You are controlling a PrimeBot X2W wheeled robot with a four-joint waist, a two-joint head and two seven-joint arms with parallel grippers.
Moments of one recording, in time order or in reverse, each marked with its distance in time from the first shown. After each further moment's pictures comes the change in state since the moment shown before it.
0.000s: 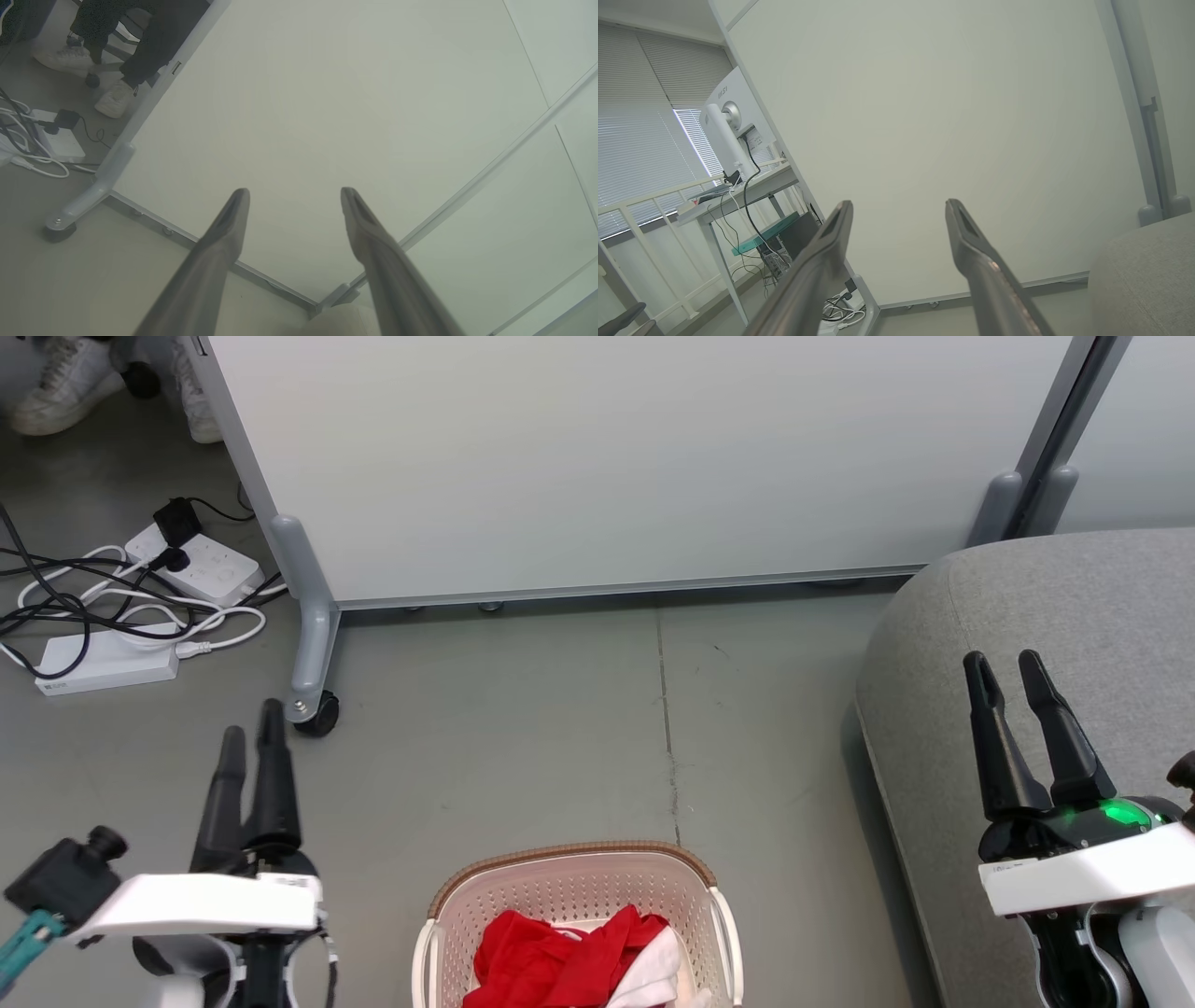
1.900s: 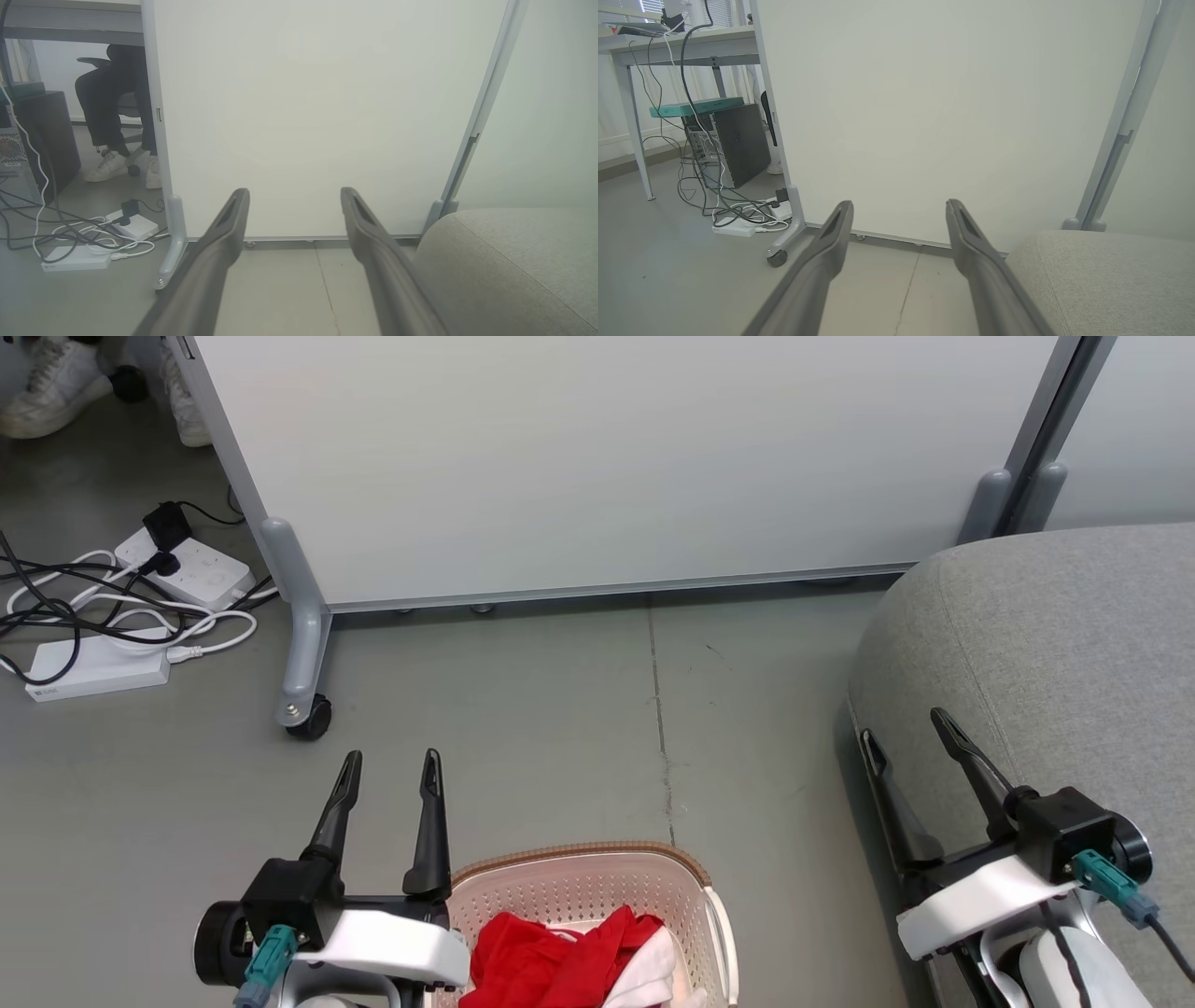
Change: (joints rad) left arm 0.020 0.004 -0.281 0.051 0.644 0.241 -0.149; right arm -0.034 0.104 0.006 0.242 -0.566 0.002 -0.001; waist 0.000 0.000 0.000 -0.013
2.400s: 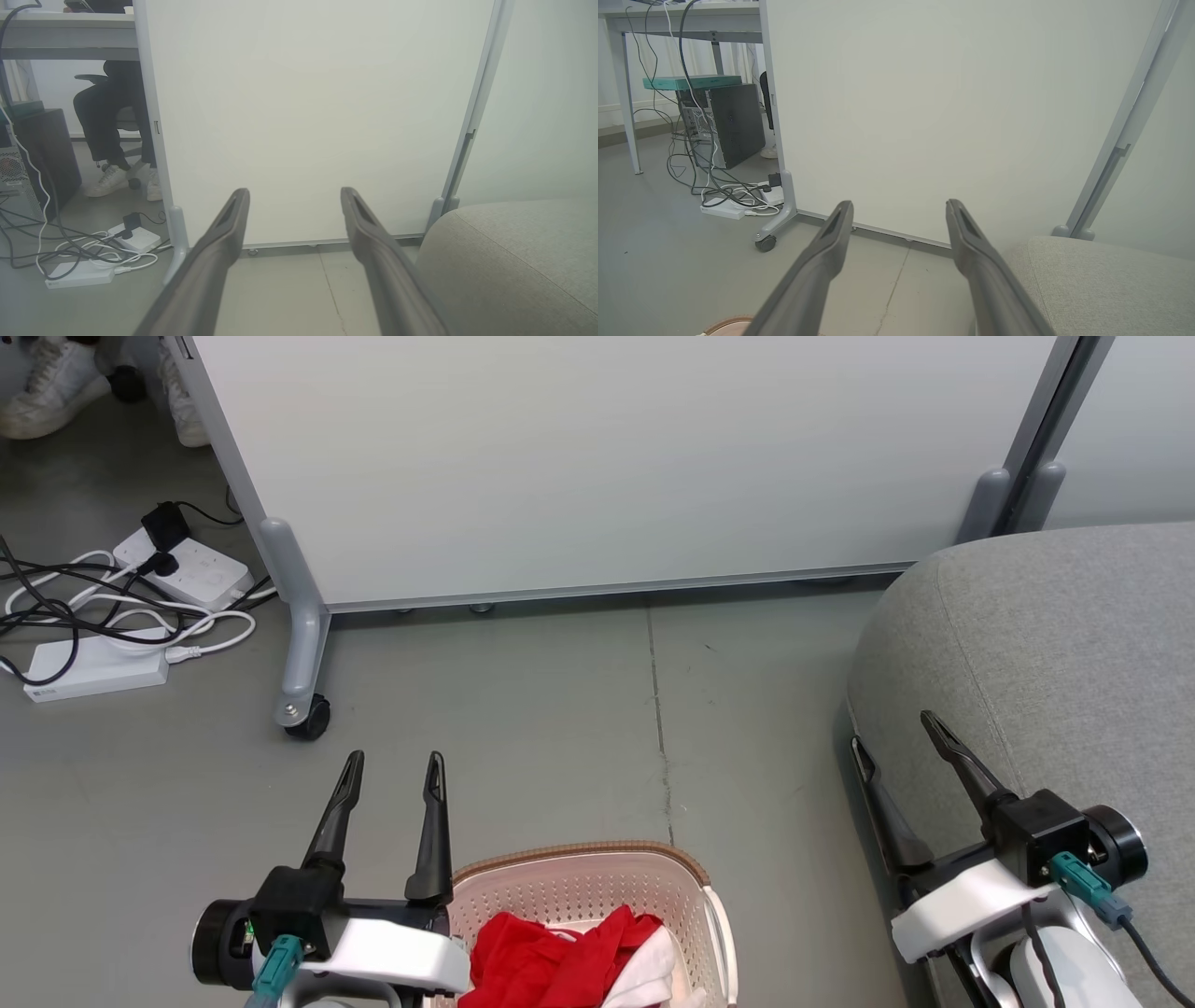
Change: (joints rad) left arm 0.009 0.001 0.003 -0.004 0.051 -0.012 -0.025; right arm -0.008 0.007 -0.001 0.021 -0.102 0.001 -0.002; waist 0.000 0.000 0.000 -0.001
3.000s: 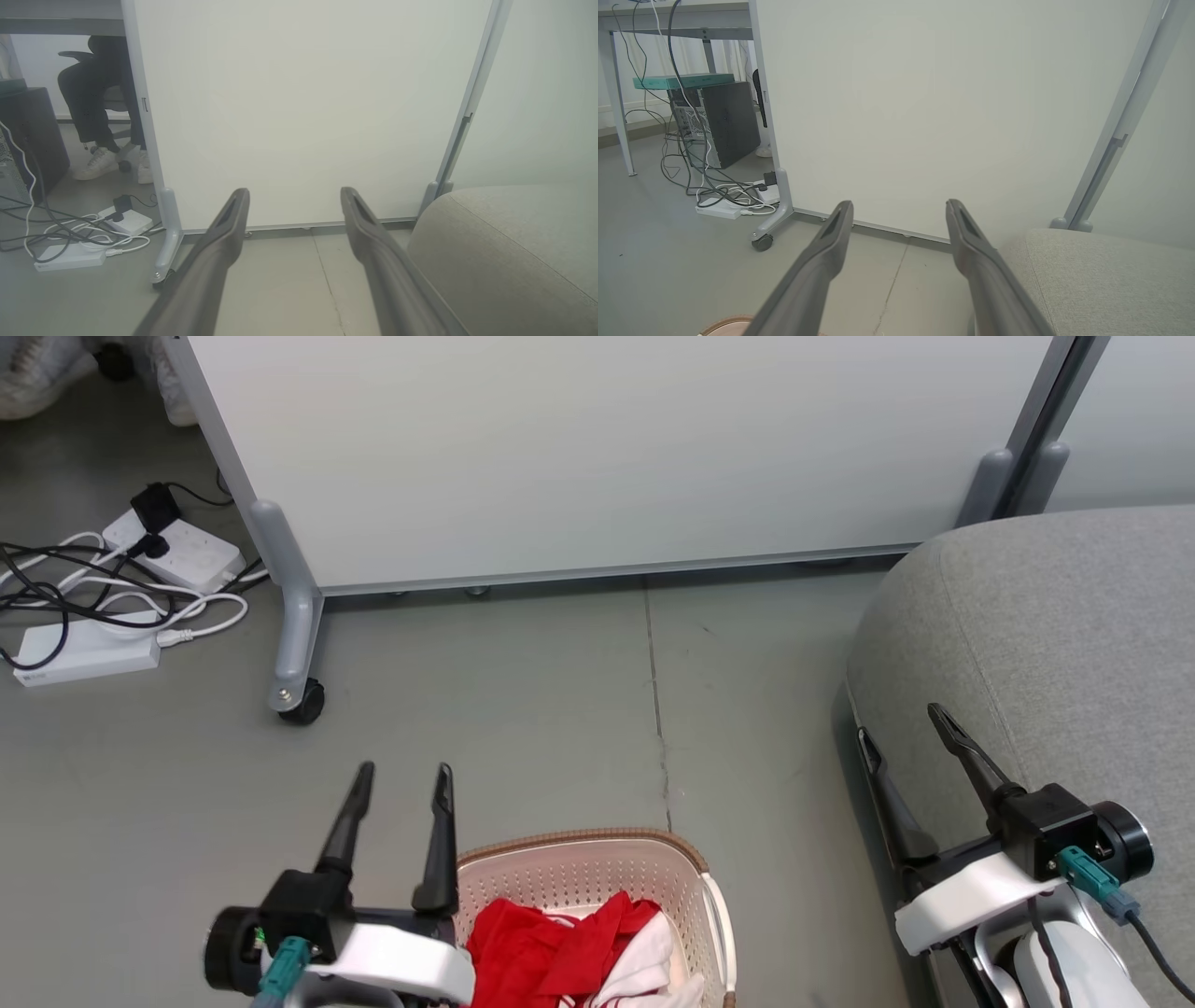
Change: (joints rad) left arm -0.002 0.000 -0.001 0.024 -0.012 -0.018 -0.001; right arm -0.007 0.008 -0.015 -0.001 0.002 0.000 0.000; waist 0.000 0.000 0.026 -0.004
